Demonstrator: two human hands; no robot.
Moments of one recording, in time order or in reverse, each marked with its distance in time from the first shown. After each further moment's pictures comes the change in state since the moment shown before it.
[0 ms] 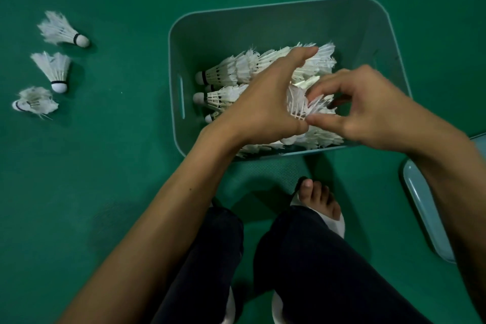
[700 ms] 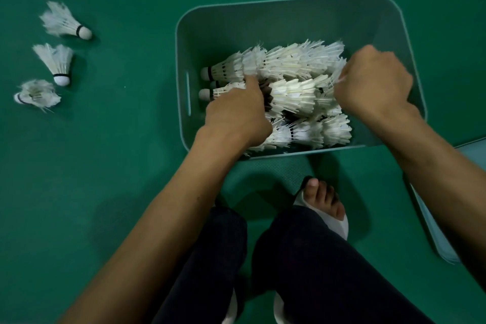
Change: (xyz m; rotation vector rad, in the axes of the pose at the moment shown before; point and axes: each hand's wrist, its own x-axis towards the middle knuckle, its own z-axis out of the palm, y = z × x) left_hand -0.014 -0.013 -0.008 0.606 -0.057 -0.507; right_hand 0.050 0.009 0.017 -0.481 0.350 0.577
